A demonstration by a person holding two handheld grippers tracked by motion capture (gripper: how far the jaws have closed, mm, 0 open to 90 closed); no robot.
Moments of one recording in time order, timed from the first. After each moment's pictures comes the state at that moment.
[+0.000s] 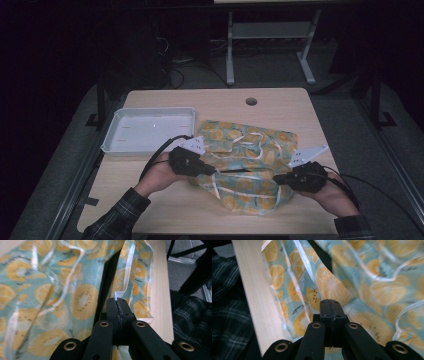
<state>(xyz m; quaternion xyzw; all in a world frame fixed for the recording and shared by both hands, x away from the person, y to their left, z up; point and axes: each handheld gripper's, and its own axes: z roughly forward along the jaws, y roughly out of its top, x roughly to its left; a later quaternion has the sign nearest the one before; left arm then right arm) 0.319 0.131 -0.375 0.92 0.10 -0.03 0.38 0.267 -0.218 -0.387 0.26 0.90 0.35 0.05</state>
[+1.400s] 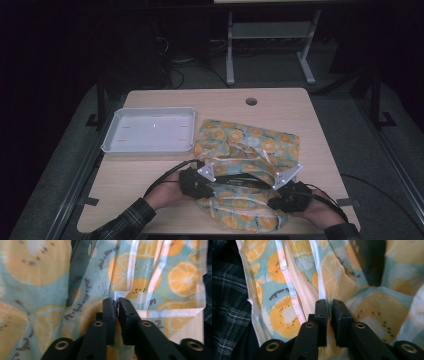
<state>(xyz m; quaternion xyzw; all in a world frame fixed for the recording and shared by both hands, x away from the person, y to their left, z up) 0.301 0.116 -0.435 0.96 0.08 -0.03 0.26 0.253 -0.197 -0.445 0.25 0.93 0.26 -0.01</state>
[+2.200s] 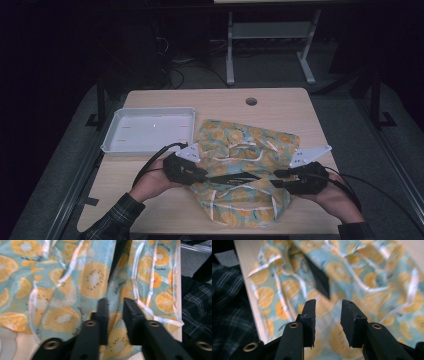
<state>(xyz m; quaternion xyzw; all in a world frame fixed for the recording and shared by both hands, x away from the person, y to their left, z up) 0.308 0.144 -0.386 0.93 0.12 0.00 0.34 0.264 -0.213 -0.371 0.26 0.89 0.37 0.08</state>
